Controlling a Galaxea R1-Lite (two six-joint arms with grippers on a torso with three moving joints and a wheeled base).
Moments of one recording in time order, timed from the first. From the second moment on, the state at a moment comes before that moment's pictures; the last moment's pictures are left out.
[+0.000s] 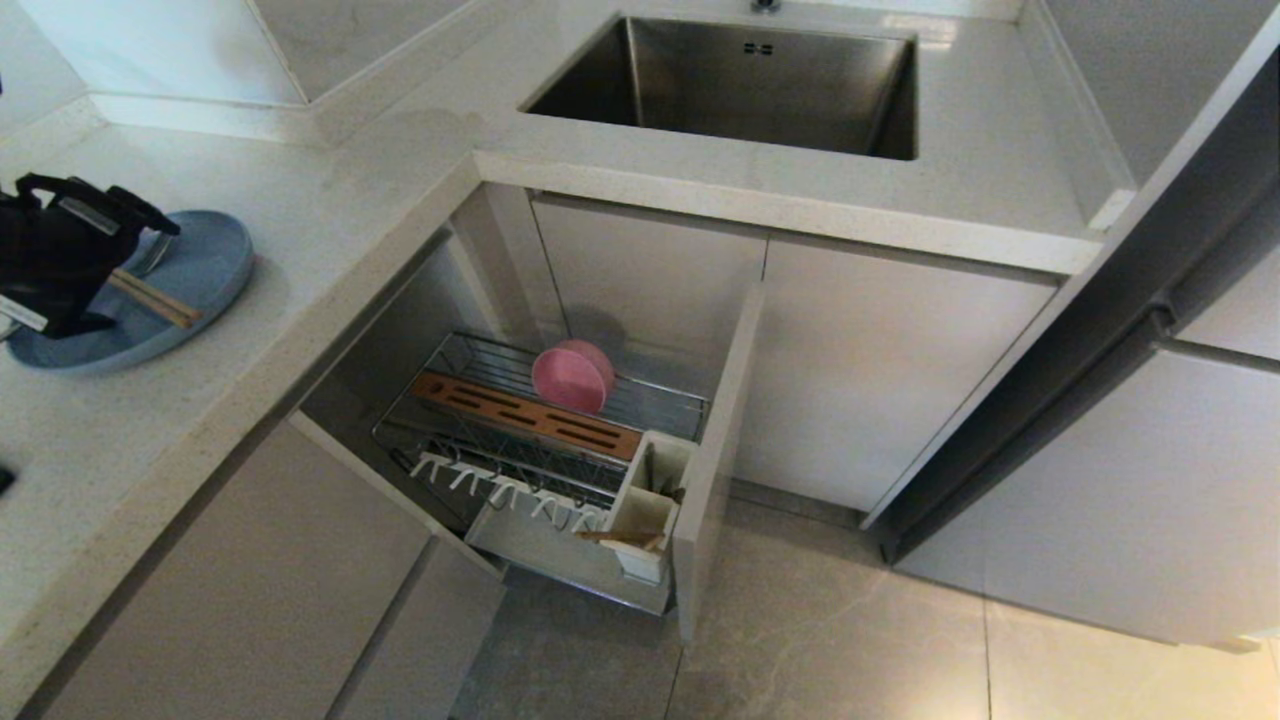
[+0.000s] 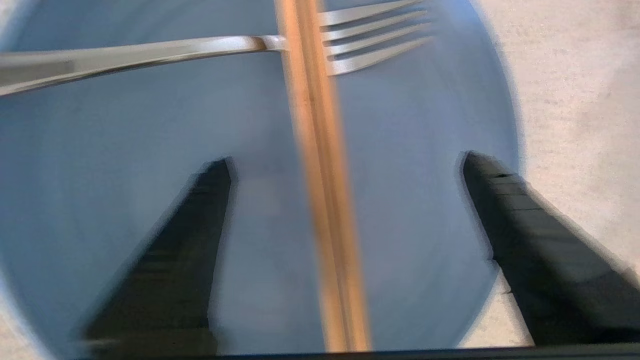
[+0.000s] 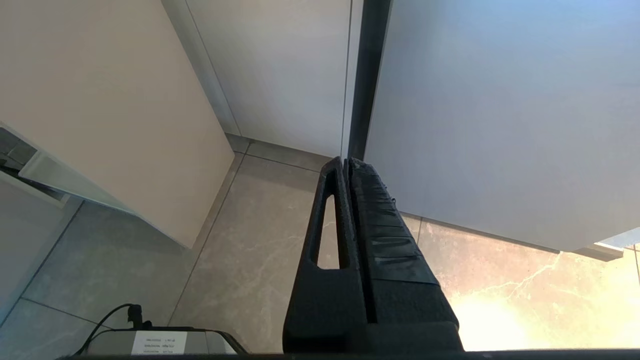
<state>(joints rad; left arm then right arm) 0.30 1.76 -1.76 0.47 0.07 -0.80 0.01 0.00 0.00 -0.03 0.00 0.00</state>
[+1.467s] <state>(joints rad) 0.30 1.66 -1.77 0.48 0.07 -0.80 0.01 0.00 0.00 -0.03 0.00 0.00</state>
